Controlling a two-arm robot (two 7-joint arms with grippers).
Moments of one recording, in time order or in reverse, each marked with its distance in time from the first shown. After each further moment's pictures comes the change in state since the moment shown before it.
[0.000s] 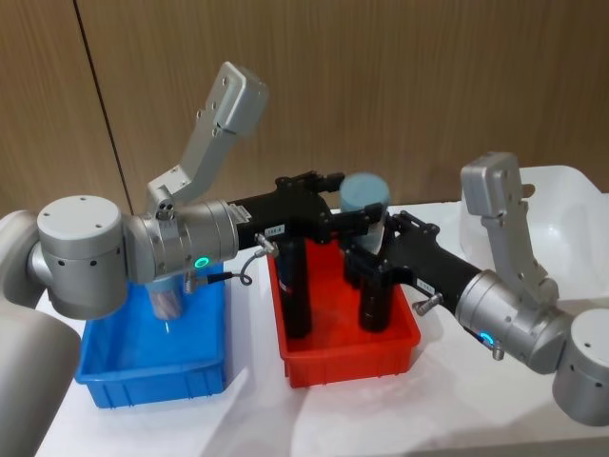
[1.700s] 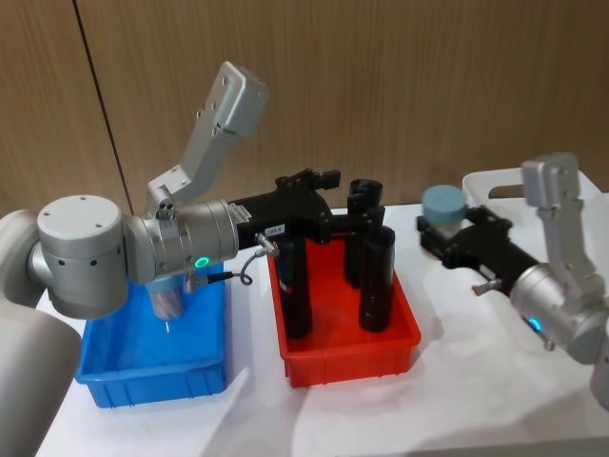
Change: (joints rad) left arm 0.000 0.000 0.000 0.000 0.000 0.000 0.000; right arm 0.035 0.037 0.061 0.133 0.004 -0.041 -0.156
